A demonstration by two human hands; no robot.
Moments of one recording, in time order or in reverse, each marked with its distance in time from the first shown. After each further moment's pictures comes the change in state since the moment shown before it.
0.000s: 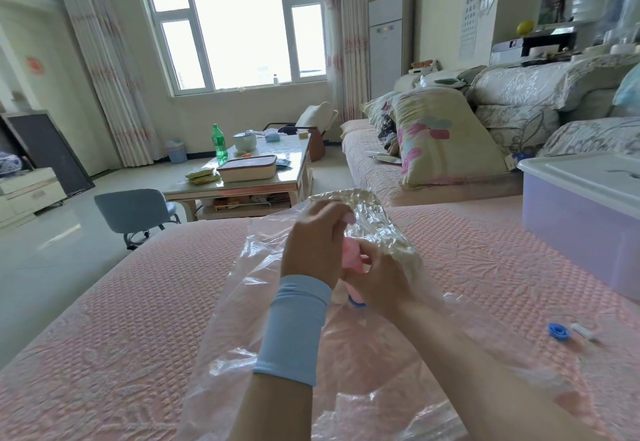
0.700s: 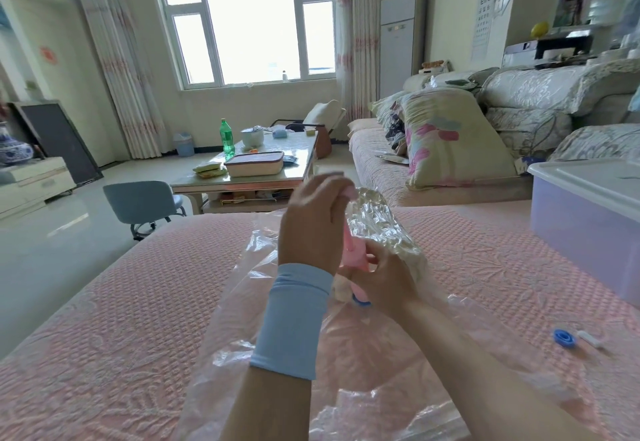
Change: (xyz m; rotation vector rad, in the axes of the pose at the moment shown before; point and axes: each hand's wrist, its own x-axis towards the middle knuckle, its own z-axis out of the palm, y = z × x) left_hand 0.011 0.012 -0.020 -0.021 0.191 0.092; right_hand -0.003 0.001 0.000 0.018 -0.021 0.020
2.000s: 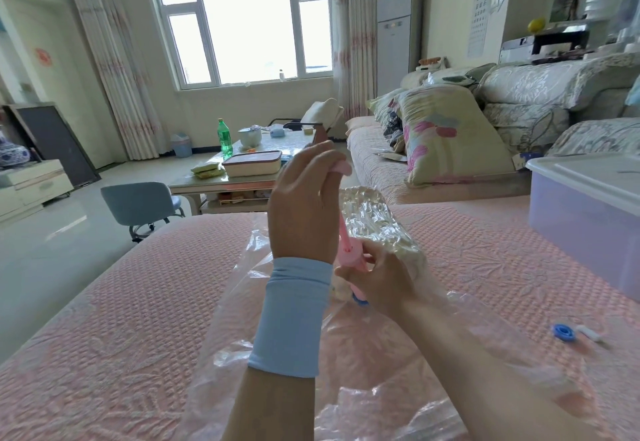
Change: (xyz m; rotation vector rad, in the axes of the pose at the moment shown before) left_hand 0.013 0.013 -0.007 -0.066 0.267 0.078; right_hand 0.002 0.005 0.004 0.011 -0.004 0.001
